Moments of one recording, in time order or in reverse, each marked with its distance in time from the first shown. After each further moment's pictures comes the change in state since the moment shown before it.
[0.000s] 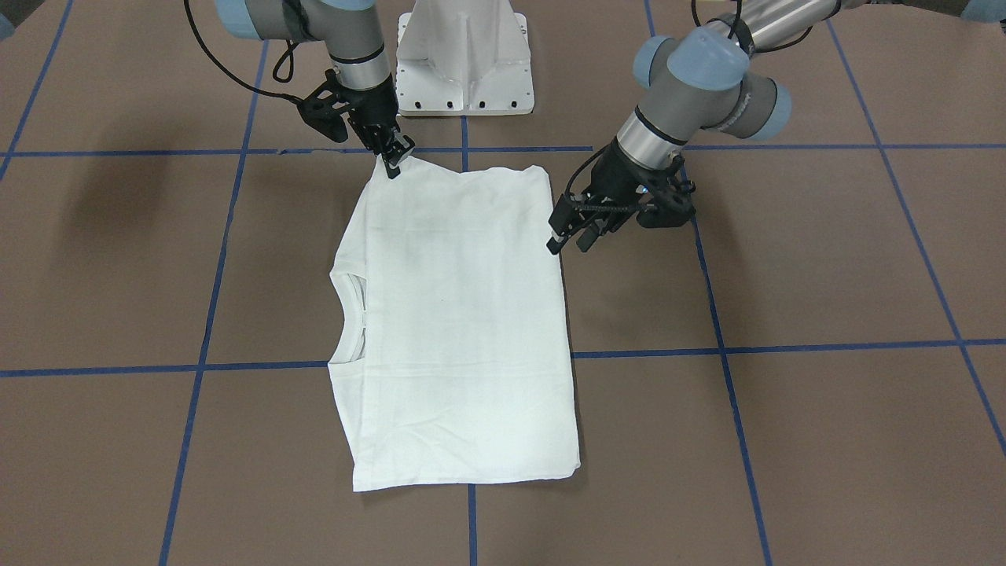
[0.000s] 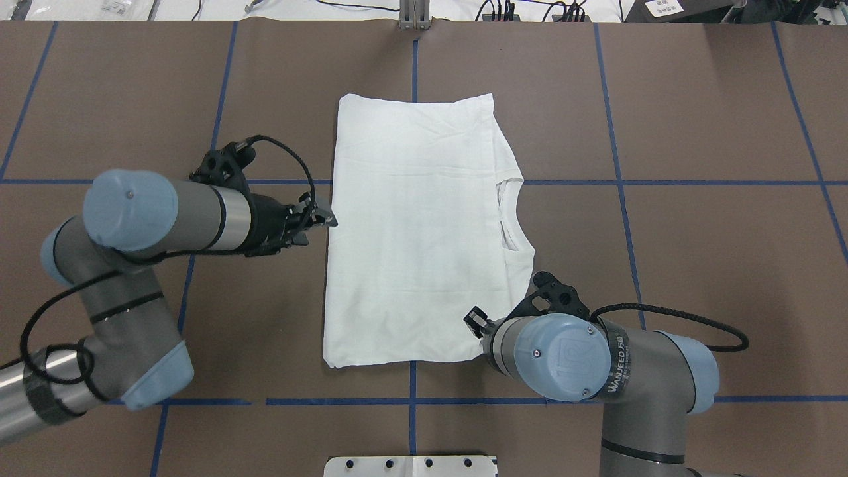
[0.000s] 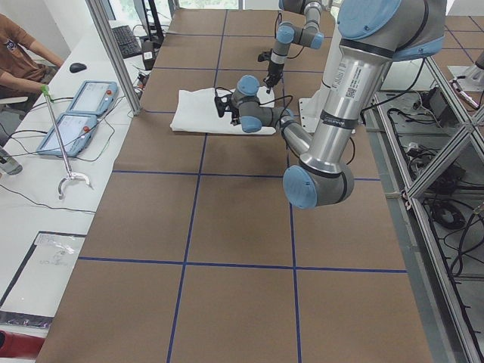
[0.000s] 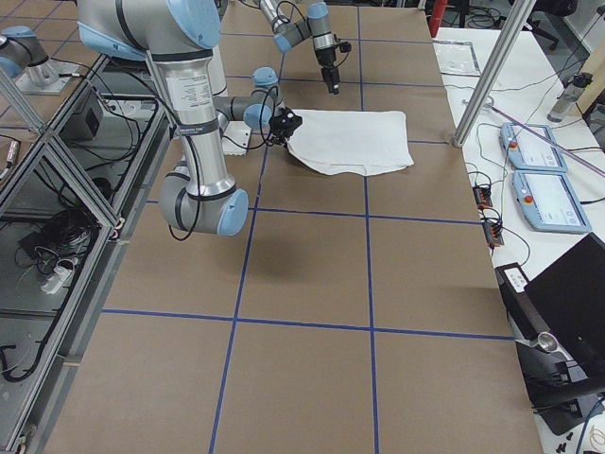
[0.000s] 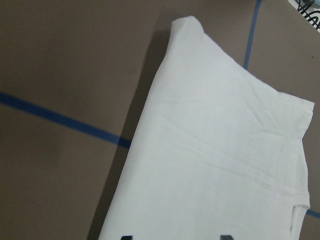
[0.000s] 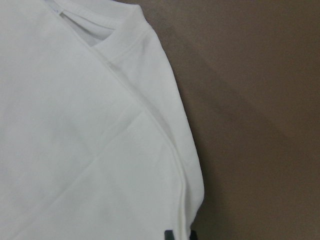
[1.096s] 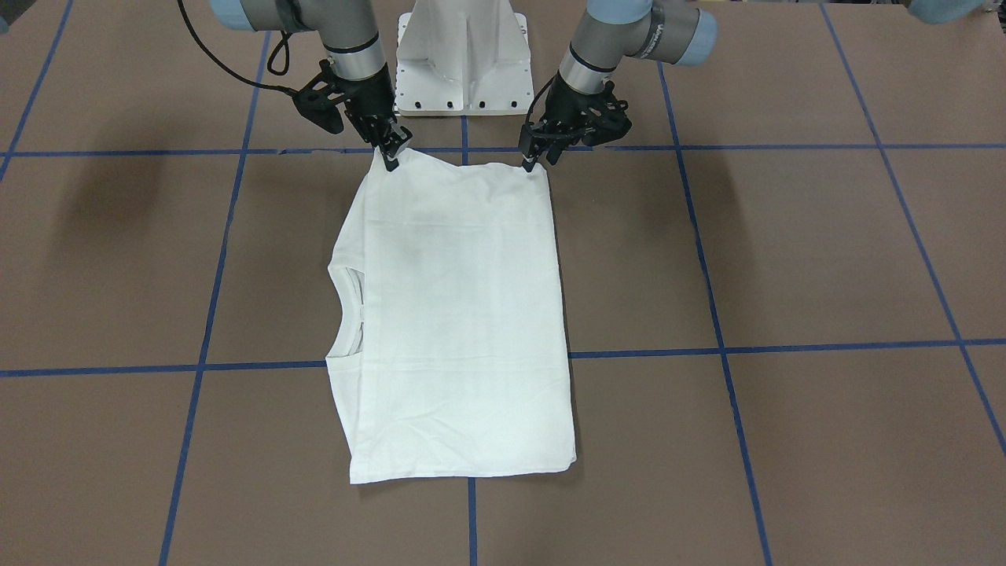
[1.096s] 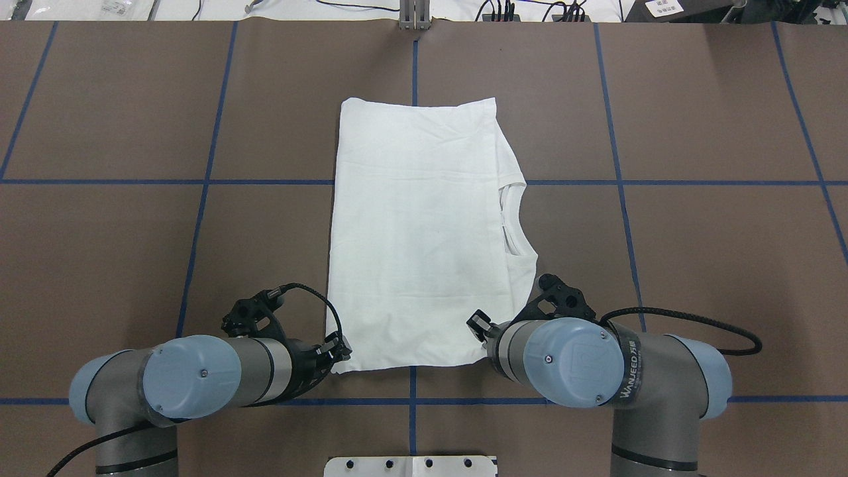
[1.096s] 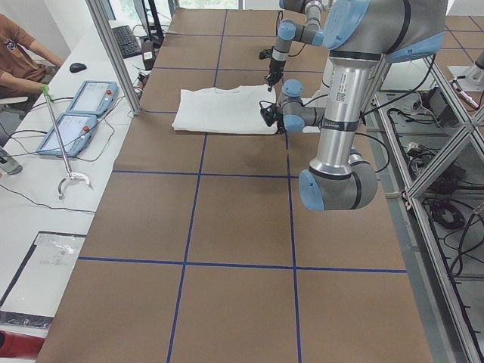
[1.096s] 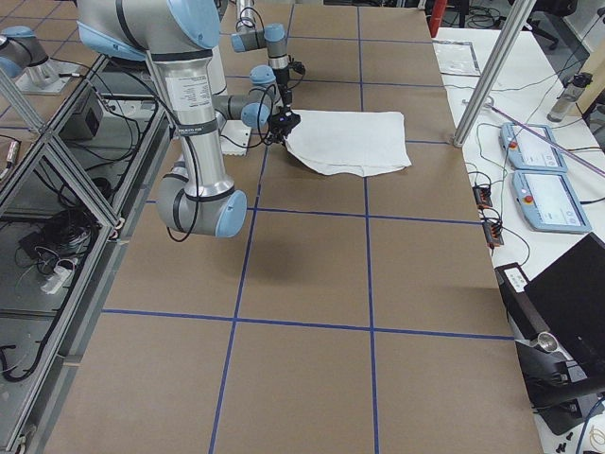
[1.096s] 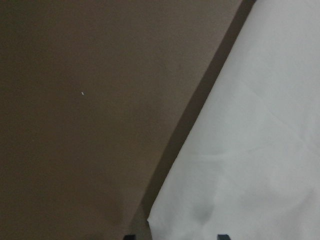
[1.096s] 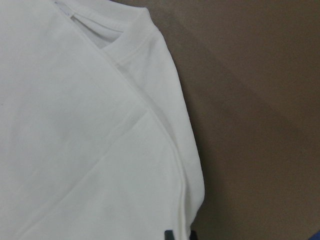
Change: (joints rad) left arm 0.314 0.051 -0.090 0.192 0.183 -0.213; right arm -0.006 -0.016 0.030 0.000 0.000 0.000
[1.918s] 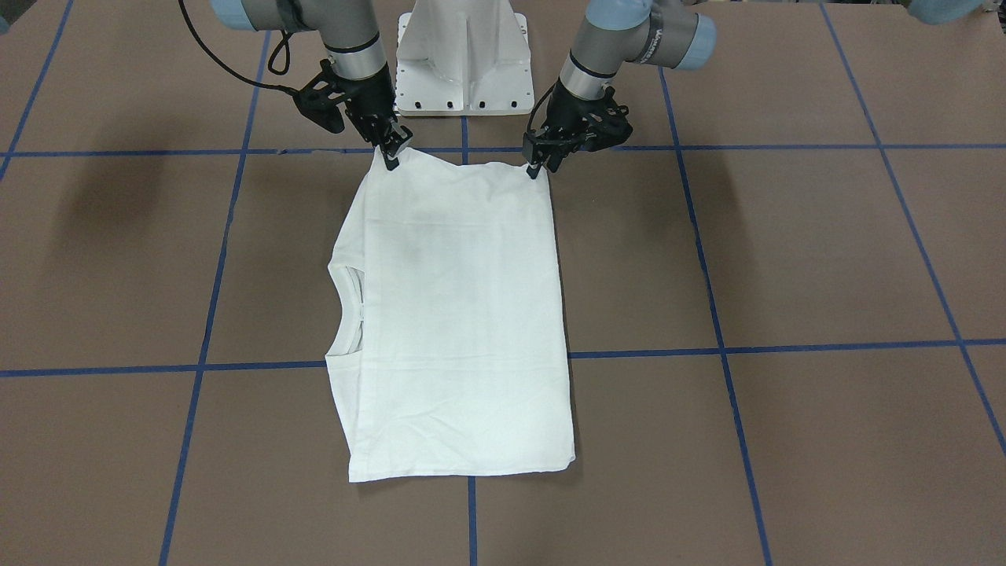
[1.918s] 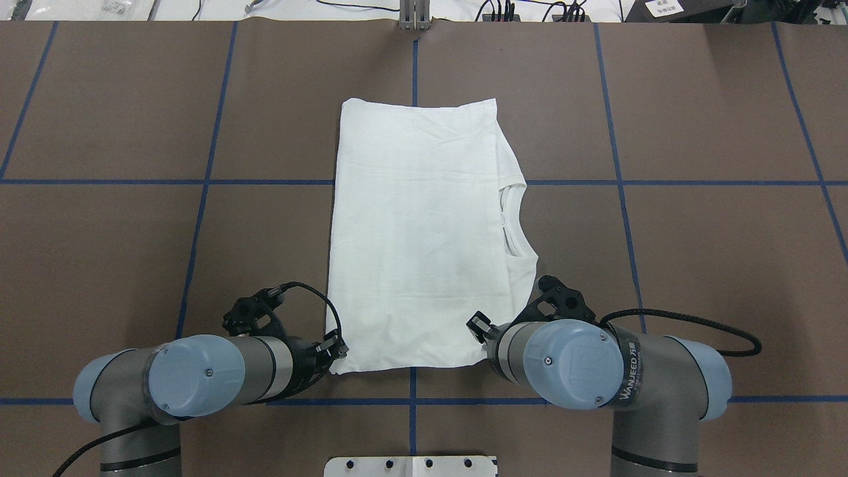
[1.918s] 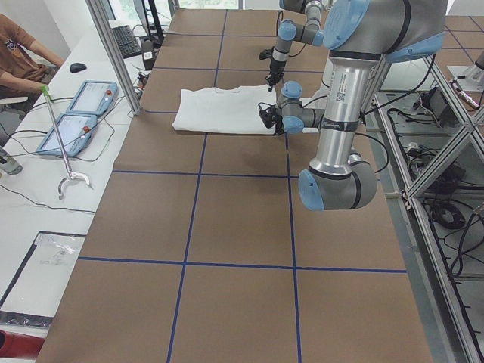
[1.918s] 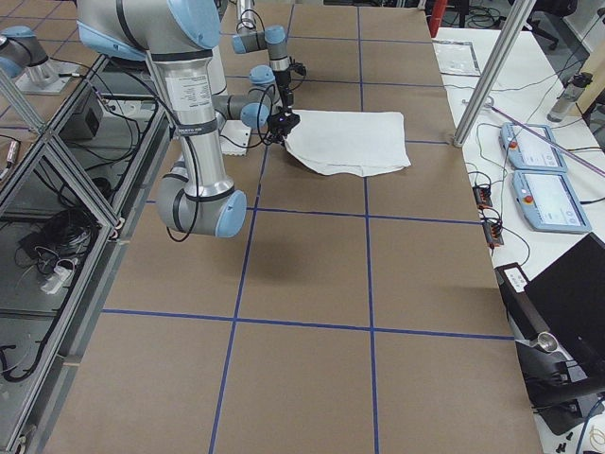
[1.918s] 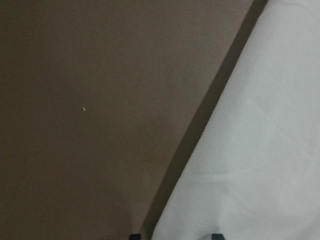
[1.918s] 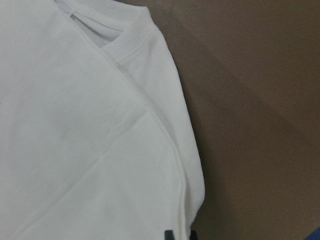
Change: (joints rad) left arm -0.002 -0.004 0.023 -0.001 0.016 0.008; right arm -0.002 -0.001 0.000 -0.001 0.000 0.000
